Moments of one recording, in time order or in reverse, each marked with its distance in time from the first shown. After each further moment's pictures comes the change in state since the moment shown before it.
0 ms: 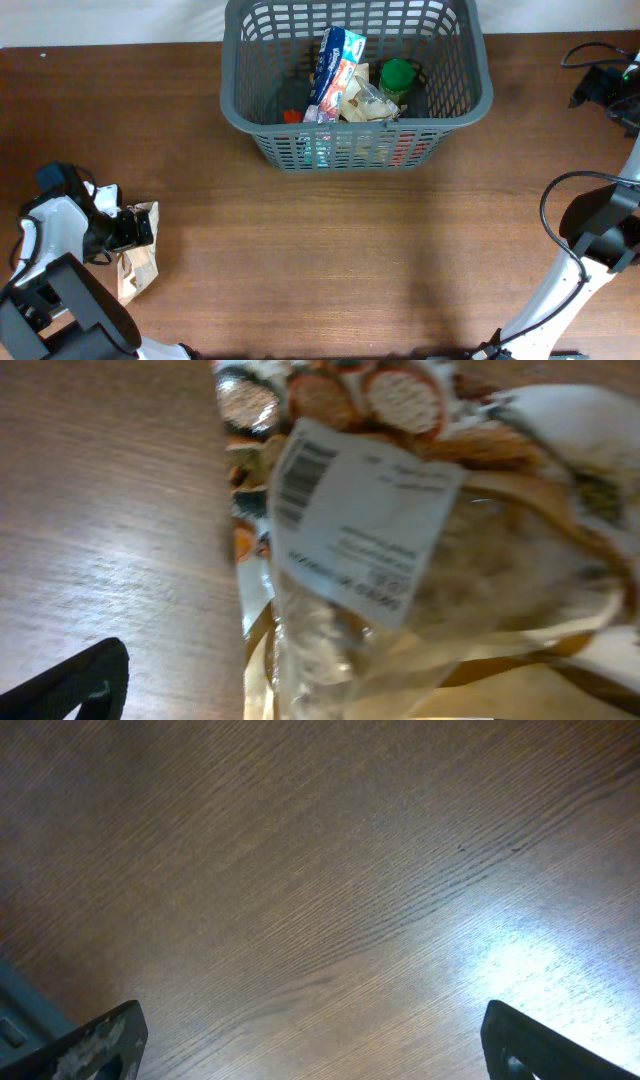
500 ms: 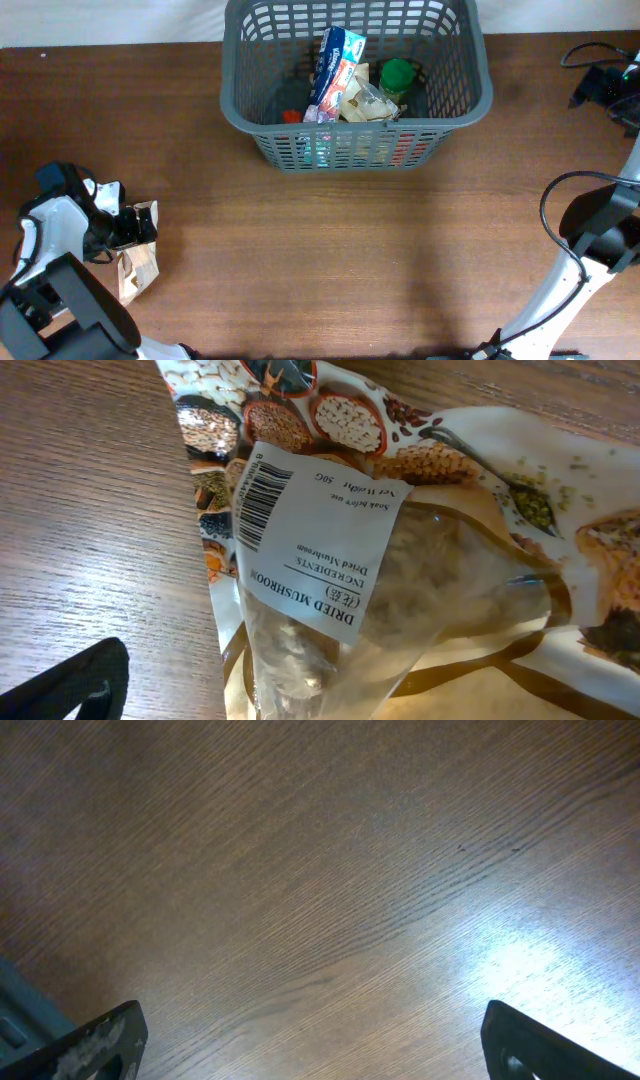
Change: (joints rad) left arm 0.000 0.005 0.000 0.010 0.046 0.018; right arm 0.000 0.000 0.000 0.000 0.000 0.000
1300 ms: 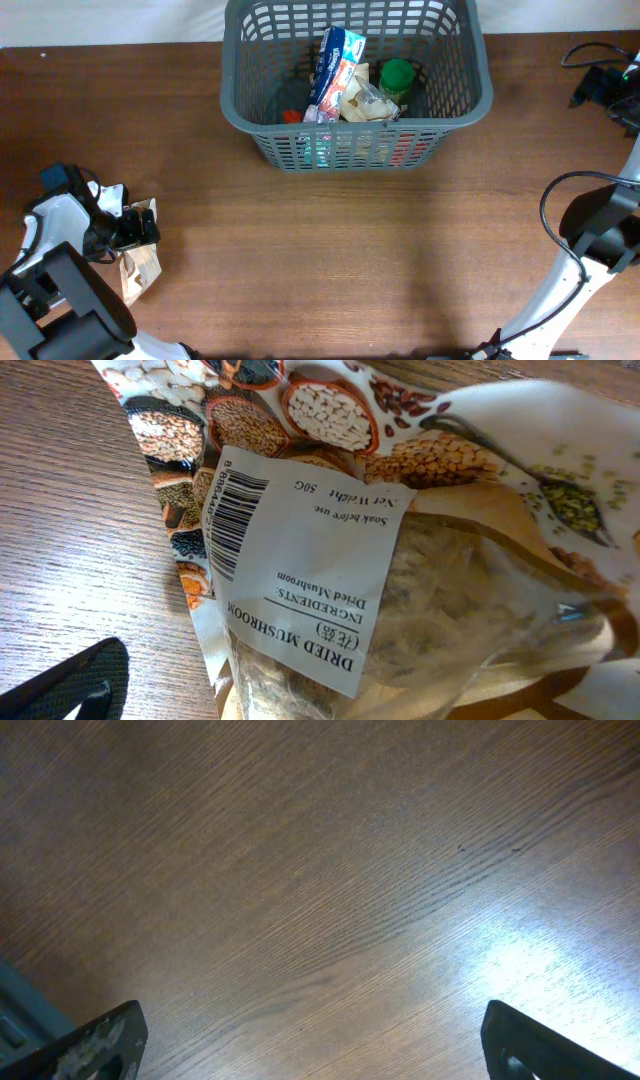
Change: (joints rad) left arm 0.000 0.048 0.000 0.015 0.005 0.000; right arm 0.000 0.000 0.000 0.000 0.000 0.000
